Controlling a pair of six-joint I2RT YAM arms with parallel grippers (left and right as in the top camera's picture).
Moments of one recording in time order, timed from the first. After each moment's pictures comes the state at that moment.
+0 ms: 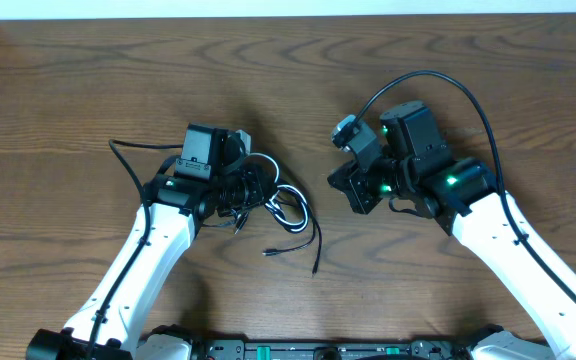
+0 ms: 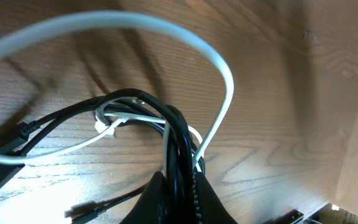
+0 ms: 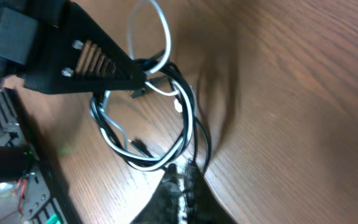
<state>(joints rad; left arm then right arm) -0.25 1.35 0.89 -0.60 0.50 -0.59 0.50 1.39 1.11 -0.64 -0.48 -0.01</state>
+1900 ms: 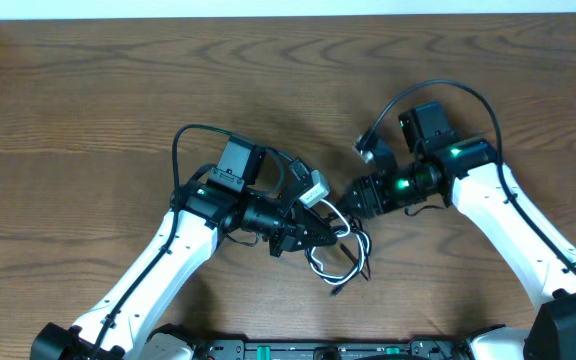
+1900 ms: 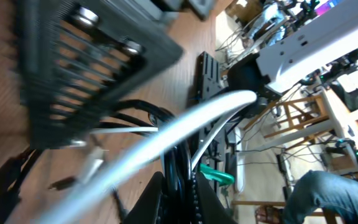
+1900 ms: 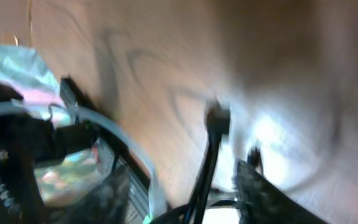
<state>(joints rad) -0.44 1.35 0.89 -0.66 1.13 0.34 0.35 1.54 1.10 -0.90 -0.75 0.06</state>
